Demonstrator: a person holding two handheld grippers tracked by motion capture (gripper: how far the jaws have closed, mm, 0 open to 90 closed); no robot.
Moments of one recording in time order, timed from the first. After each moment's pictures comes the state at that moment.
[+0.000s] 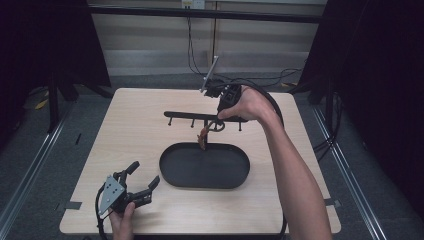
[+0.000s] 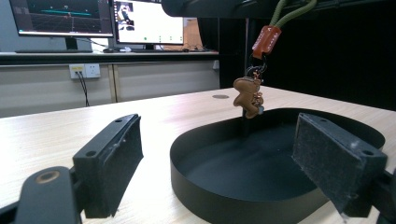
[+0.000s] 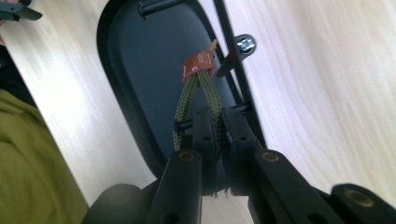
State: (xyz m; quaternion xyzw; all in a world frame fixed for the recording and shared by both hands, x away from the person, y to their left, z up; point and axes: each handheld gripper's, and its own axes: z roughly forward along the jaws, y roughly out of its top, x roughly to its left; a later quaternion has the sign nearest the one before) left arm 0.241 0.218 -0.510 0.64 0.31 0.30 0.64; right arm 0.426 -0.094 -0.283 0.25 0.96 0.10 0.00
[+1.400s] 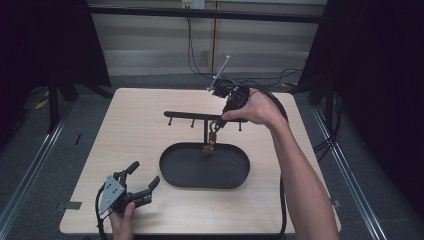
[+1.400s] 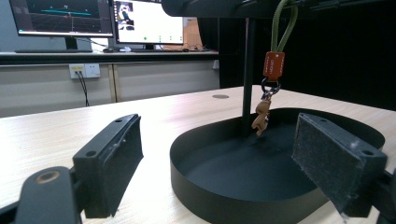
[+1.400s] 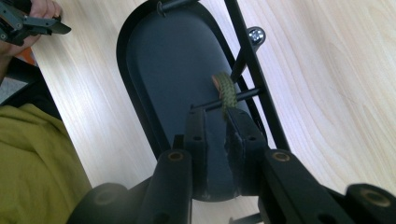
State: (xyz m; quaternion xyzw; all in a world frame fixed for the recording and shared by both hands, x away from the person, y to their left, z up) left arm 0.242 0.219 -0.510 0.64 0.31 0.30 0.63; right arm 0.411 -0.114 -0.279 0.27 0.95 0.15 -0.02
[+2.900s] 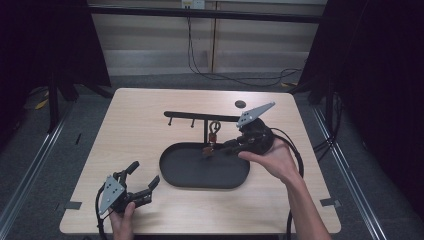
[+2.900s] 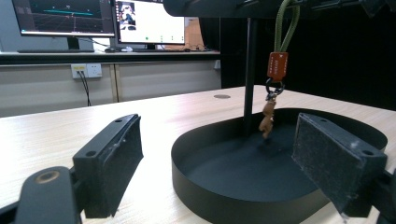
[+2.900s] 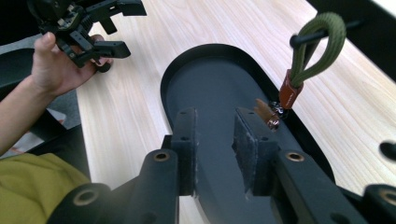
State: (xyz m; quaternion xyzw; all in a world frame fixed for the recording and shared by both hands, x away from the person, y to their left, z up) left arm 0.241 0.219 -0.510 0.64 0.31 0.30 0.63; right arm 0.312 -0.165 -0.335 0.26 0.89 0.38 0.04
